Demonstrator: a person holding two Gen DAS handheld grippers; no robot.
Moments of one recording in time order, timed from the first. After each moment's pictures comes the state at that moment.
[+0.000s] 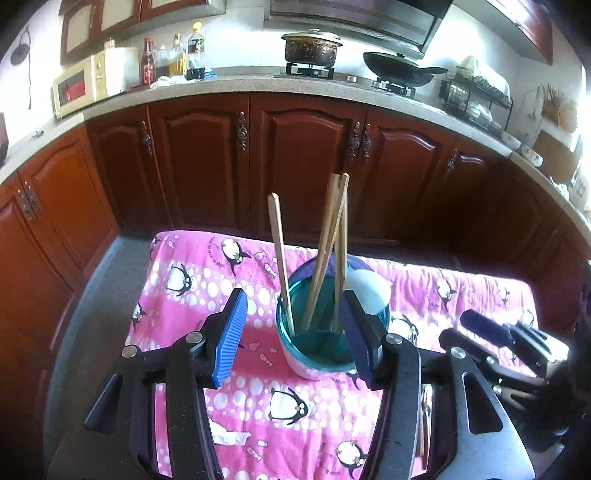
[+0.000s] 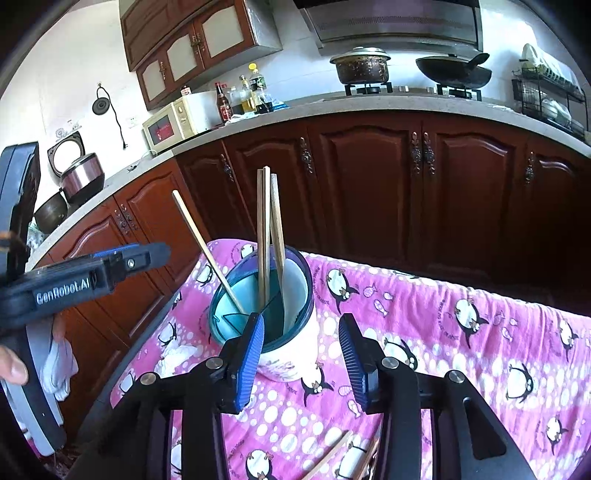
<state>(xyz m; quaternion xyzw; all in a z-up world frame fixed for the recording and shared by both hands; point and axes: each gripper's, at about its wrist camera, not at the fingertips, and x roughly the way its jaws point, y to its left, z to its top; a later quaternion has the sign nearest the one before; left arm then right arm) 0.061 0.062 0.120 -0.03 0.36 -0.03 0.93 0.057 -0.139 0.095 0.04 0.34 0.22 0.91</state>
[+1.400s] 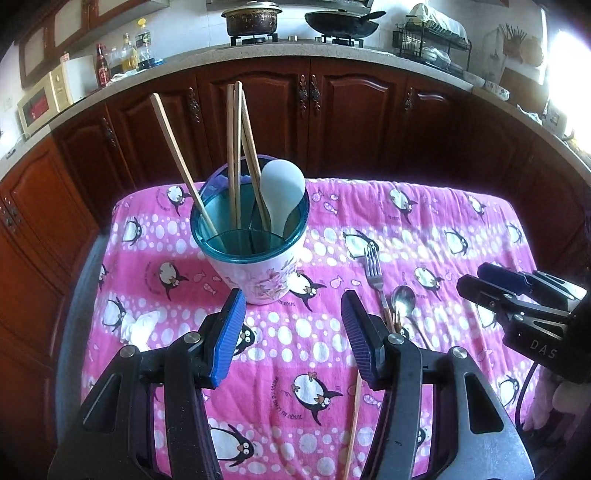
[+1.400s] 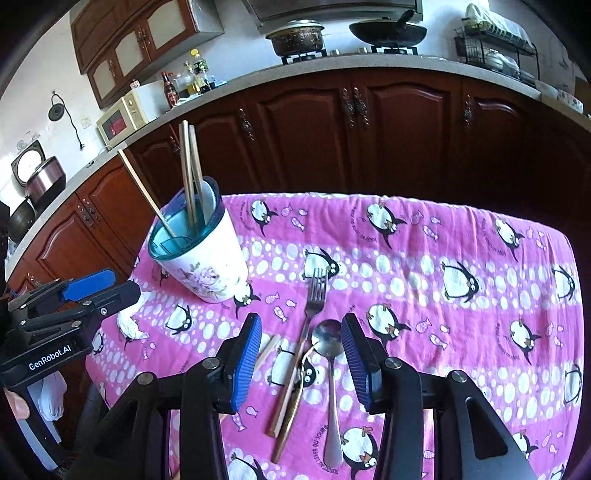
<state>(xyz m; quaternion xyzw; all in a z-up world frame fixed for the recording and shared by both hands) 0.001 -0.012 0.060 0.04 0.41 -0.09 0.91 -0.003 -0.222 0.050 0.06 0.41 0.14 0.90</state>
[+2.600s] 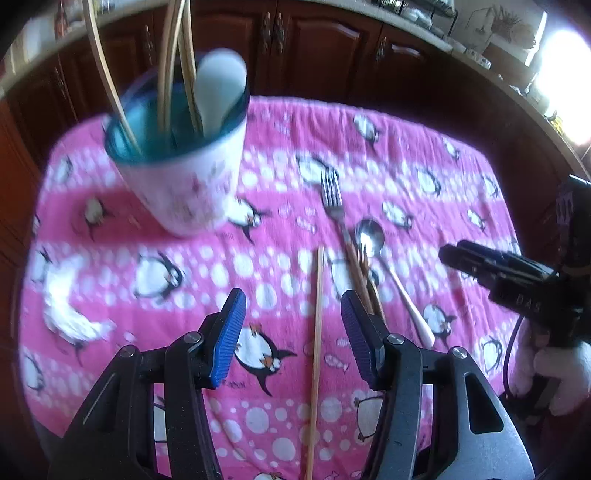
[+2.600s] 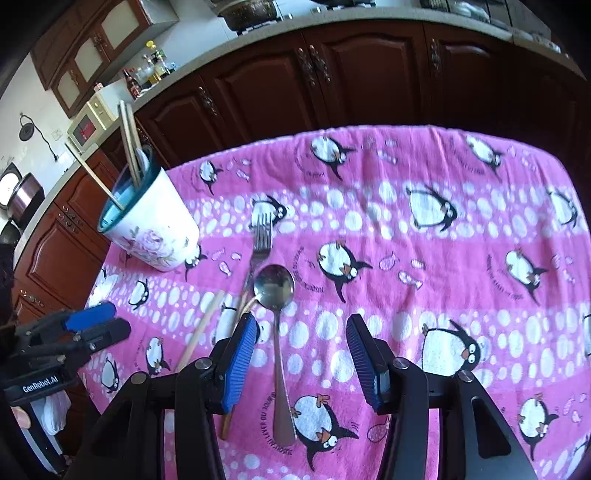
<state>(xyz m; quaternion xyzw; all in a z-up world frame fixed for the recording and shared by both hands) 0.006 -0.031 -0.009 0.00 0.51 -0.17 0.84 0.002 -0.269 -0.014 0.11 0.47 0.12 0.87</state>
